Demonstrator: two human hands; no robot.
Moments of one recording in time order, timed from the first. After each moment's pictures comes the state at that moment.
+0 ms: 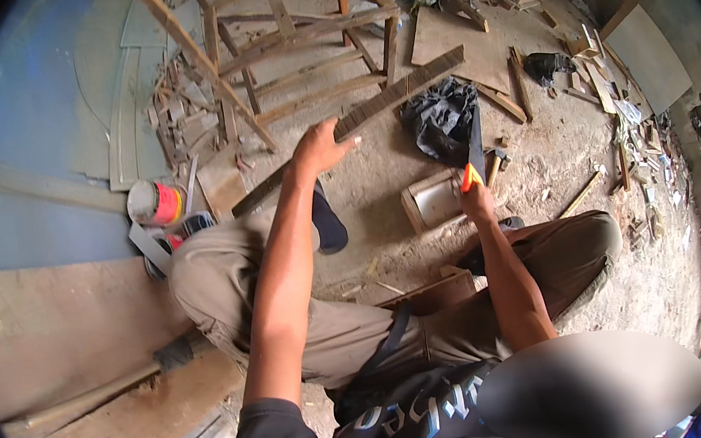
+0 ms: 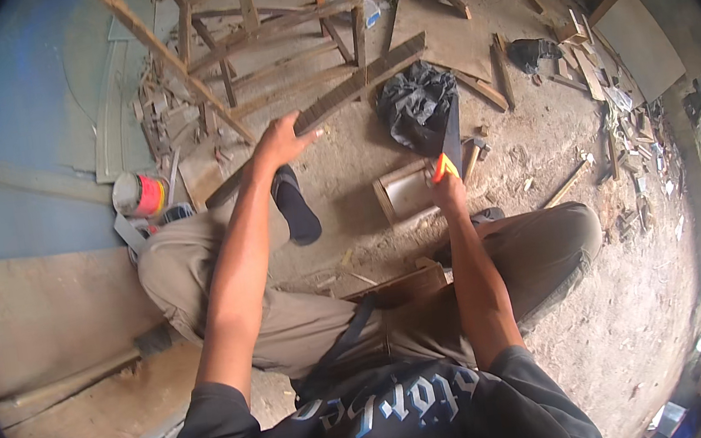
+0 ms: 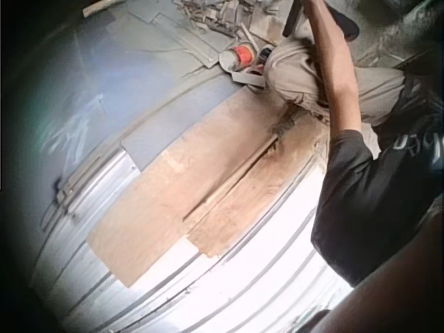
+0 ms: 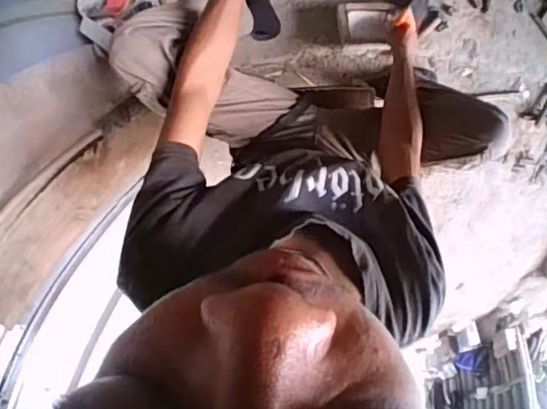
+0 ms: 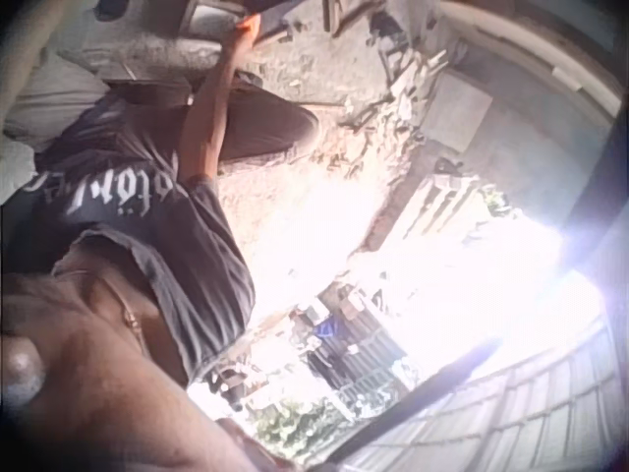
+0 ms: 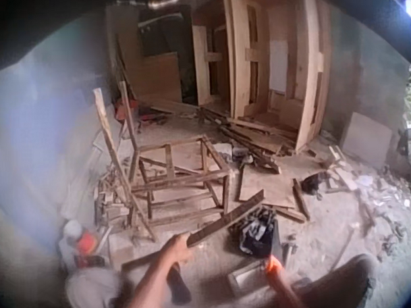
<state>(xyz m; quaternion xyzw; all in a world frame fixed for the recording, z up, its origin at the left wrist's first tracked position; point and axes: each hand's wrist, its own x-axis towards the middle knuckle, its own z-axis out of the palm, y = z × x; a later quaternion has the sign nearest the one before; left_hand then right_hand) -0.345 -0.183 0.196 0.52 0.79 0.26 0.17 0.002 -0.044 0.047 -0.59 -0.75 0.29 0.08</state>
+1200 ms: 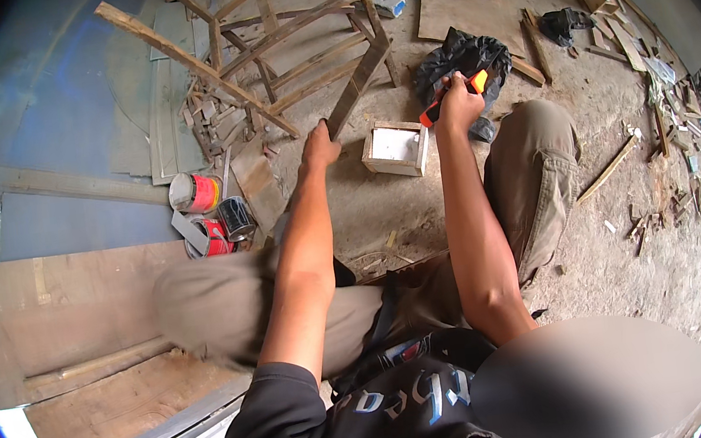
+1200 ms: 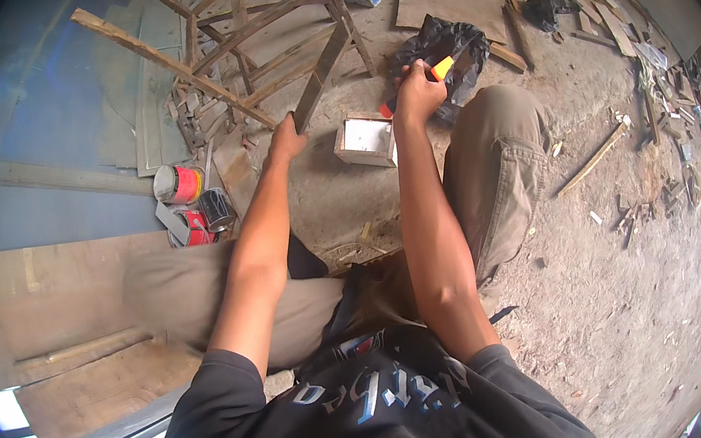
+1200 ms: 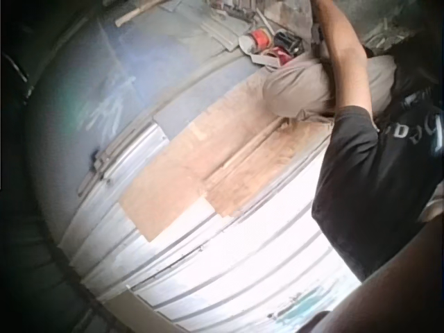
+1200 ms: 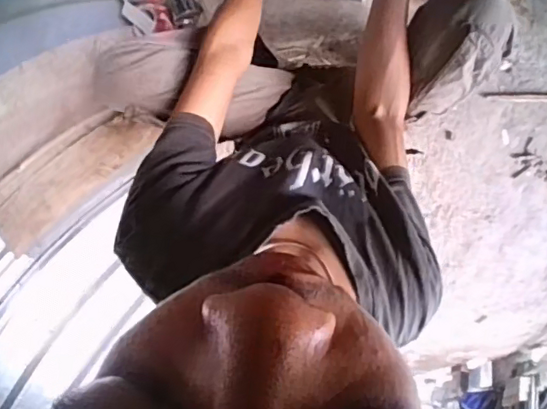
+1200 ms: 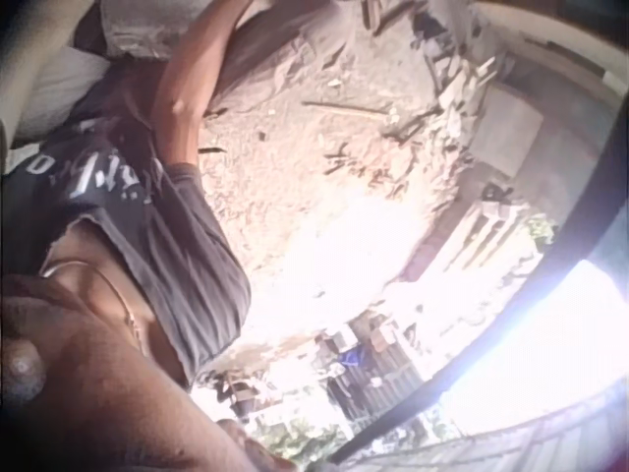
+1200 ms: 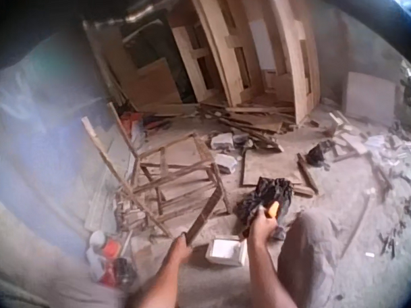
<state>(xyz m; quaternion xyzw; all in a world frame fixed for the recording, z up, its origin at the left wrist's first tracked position) -0.329 -0.198 0.142 0.42 0.89 0.15 0.13 -0.112 -0.034 0.201 -0.44 -0.20 0.63 0.61</state>
